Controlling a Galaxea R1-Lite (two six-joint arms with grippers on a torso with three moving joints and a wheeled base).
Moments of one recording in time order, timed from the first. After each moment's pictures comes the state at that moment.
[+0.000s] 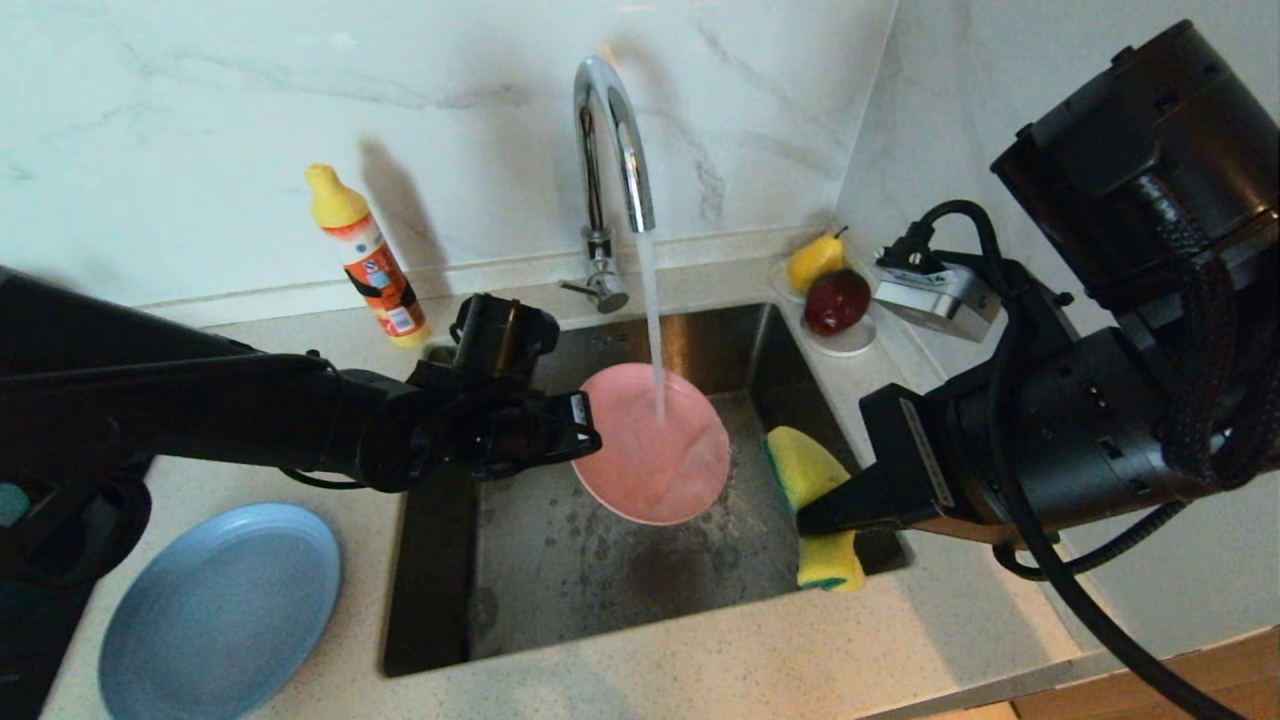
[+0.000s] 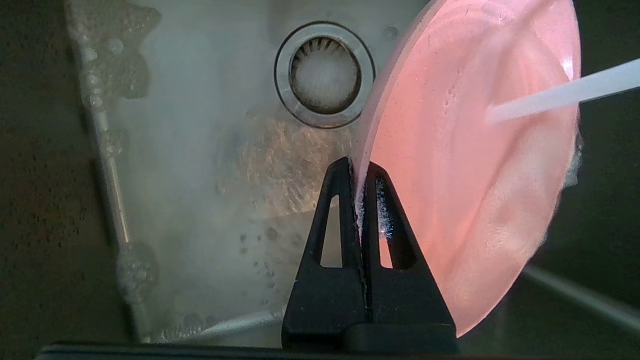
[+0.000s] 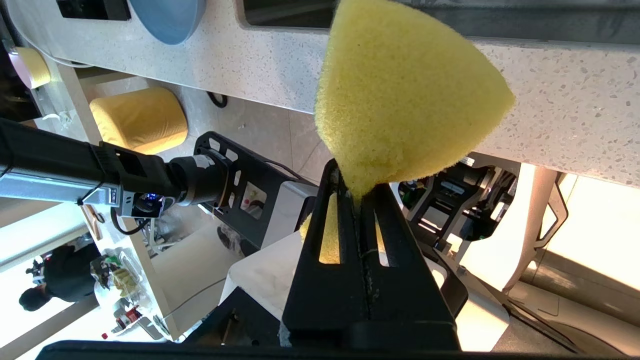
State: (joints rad) left arm -0.47 2.02 -1.28 -0.17 0.19 -0.45; right arm 0.79 1.61 -1.63 0.77 0.17 0.69
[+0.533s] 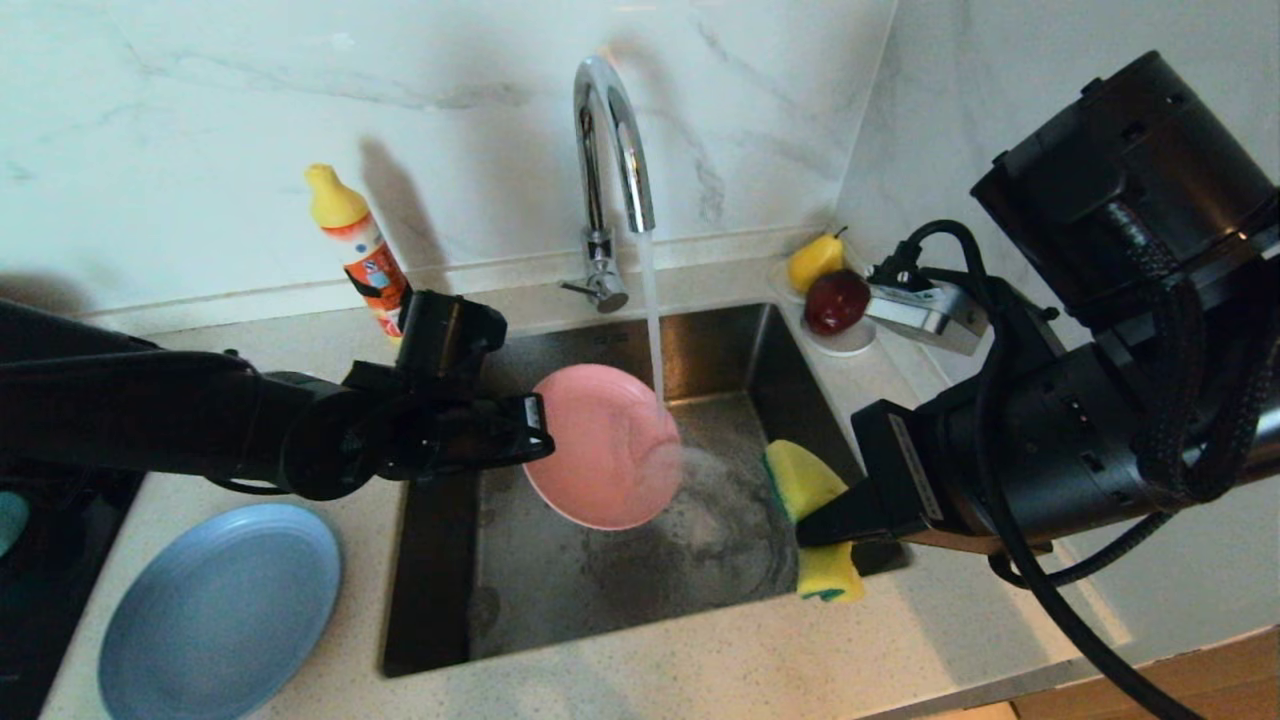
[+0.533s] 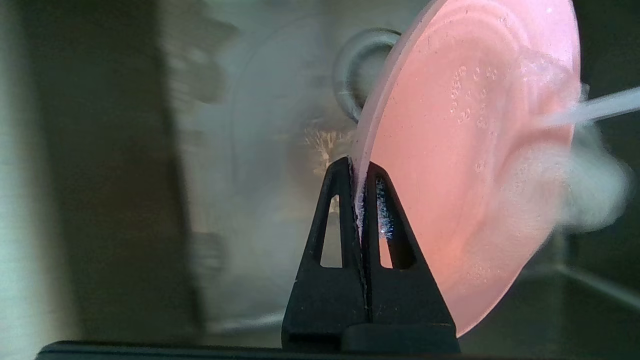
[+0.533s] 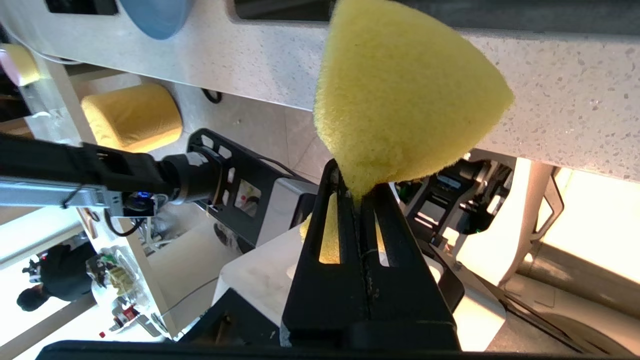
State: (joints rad) left arm -0.40 1.92 -1.17 -0.18 0.24 -0.36; right arm 0.78 1.61 -1.61 0.77 0.17 0.68
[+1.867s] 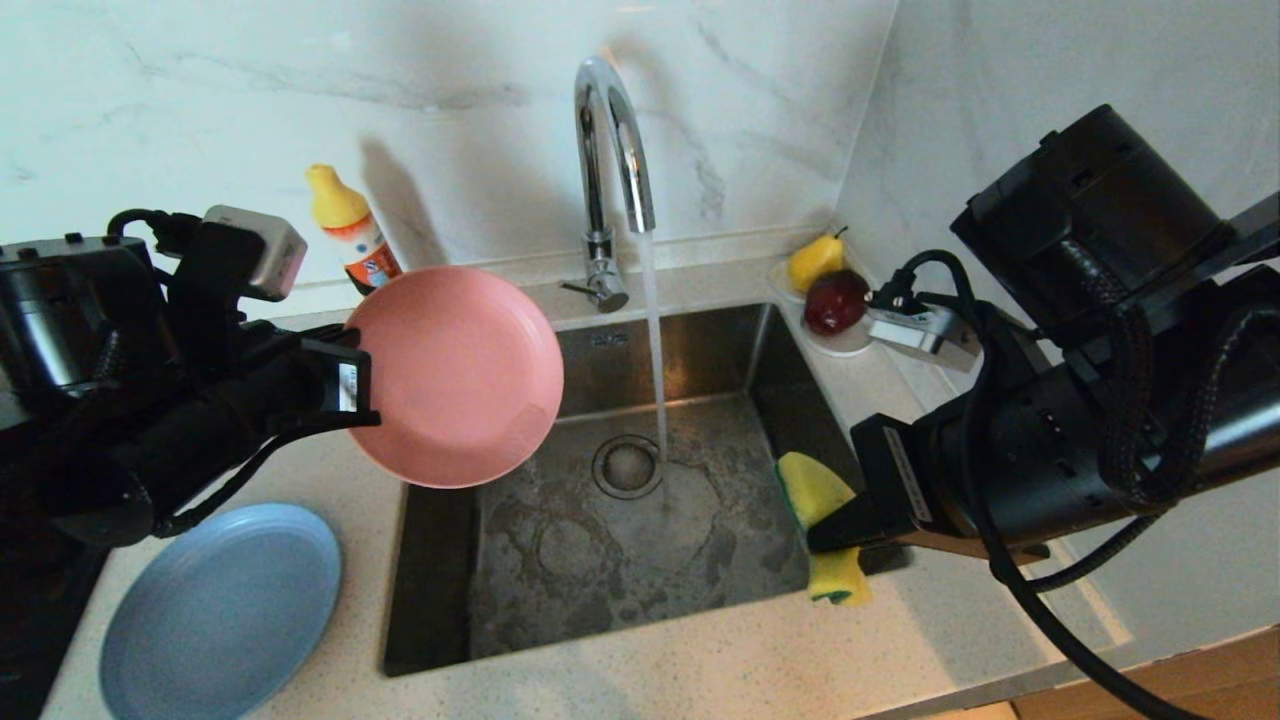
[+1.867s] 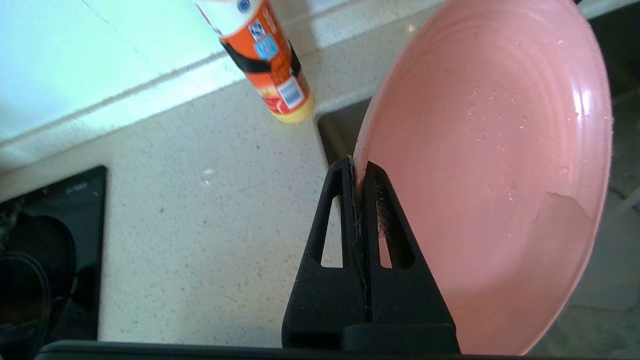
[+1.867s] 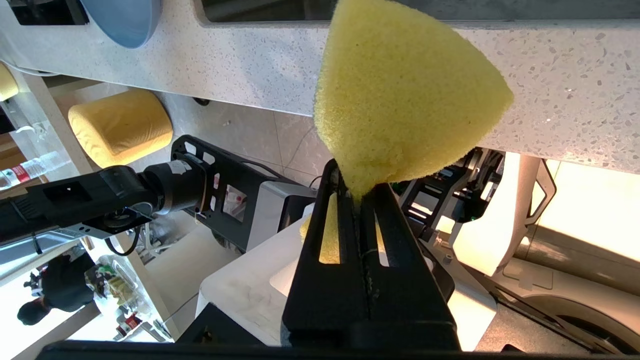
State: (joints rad) left arm -0.28 1.47 -0.76 -0.64 0.32 0.25; right arm 0.74 1.63 -1.58 0.77 0.17 0.69
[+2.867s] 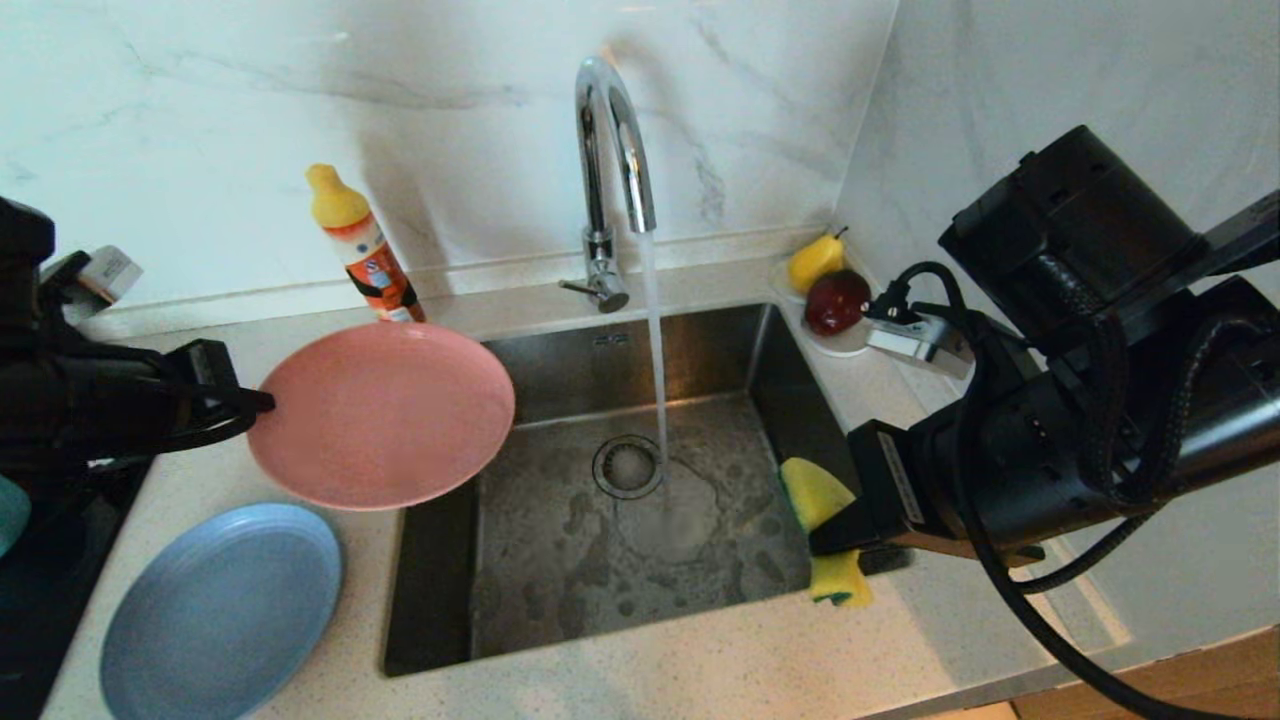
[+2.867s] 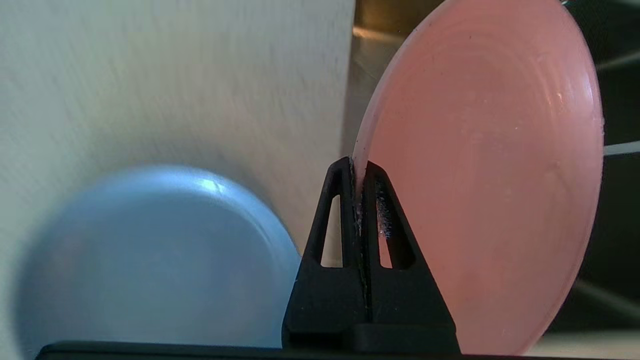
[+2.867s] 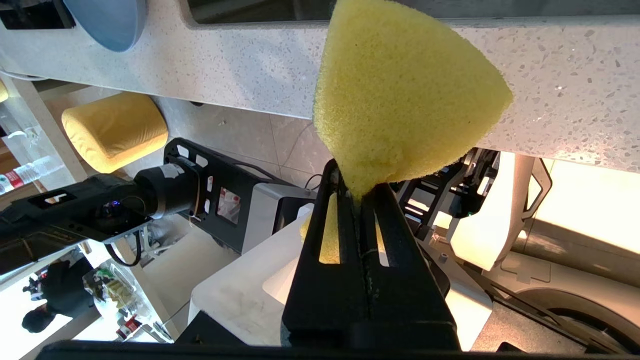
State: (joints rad) left arm 0.13 1.46 -1.08 0.16 -0.18 -0.33; right arm 0.73 1.64 -1.57 0.77 0.17 0.69
